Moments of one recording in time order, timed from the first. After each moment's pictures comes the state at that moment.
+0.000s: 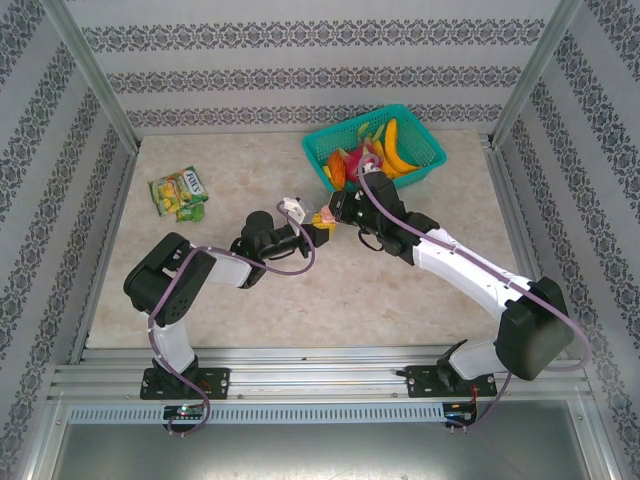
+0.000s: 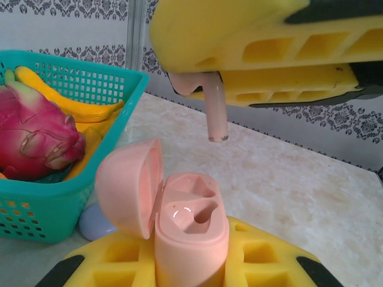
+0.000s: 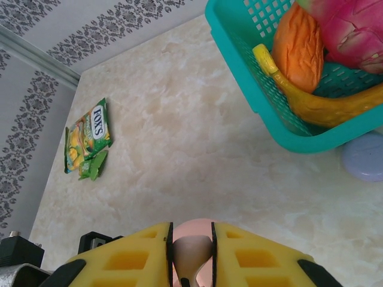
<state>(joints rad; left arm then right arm) -0.53 1.83 0.73 1.05 0.55 -0.14 0.62 1.41 1.08 -0.21 0.03 0.75</state>
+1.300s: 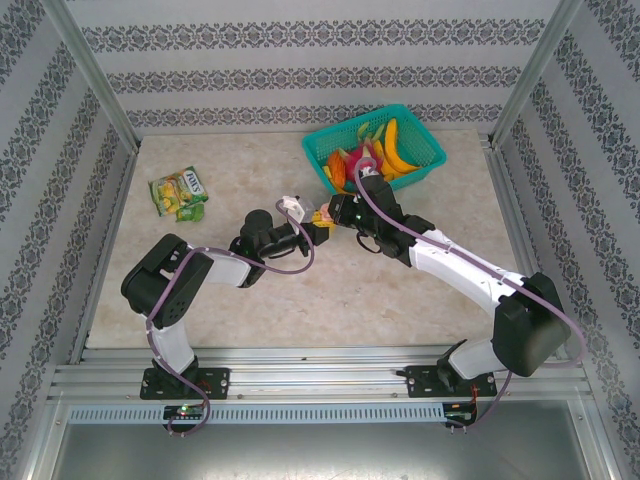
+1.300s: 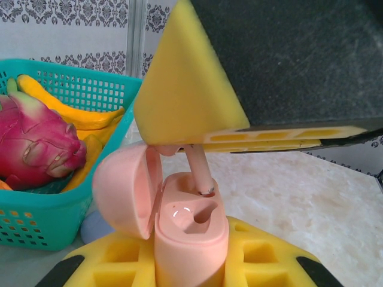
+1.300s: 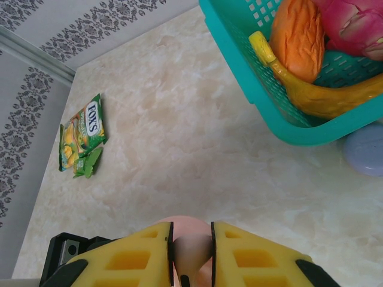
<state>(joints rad) -0.53 1.81 0.73 1.04 0.55 -0.14 0.62 1.44 1.05 -0.16 0.02 0.76</state>
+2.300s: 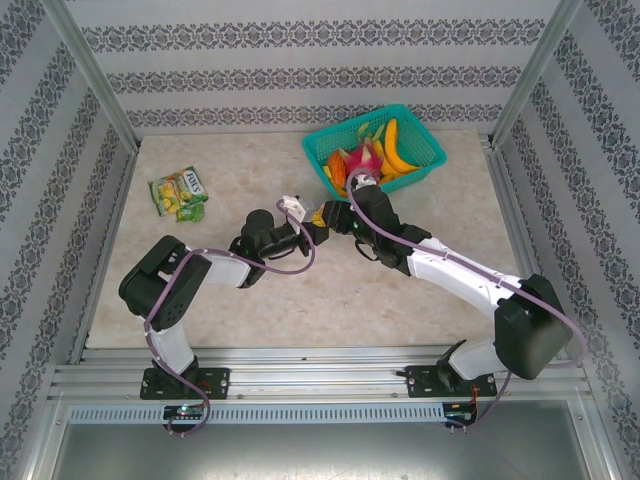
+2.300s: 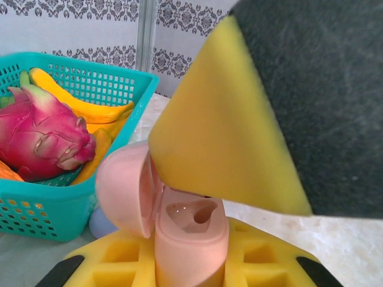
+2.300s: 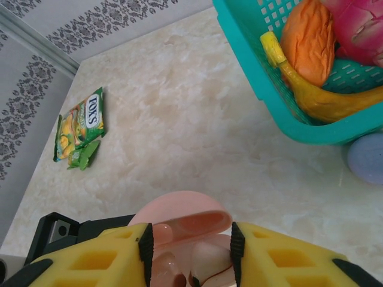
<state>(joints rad) -0.54 1.79 0.73 1.00 0.50 -0.13 0.65 1.42 0.97 -0.07 0.06 0.70</state>
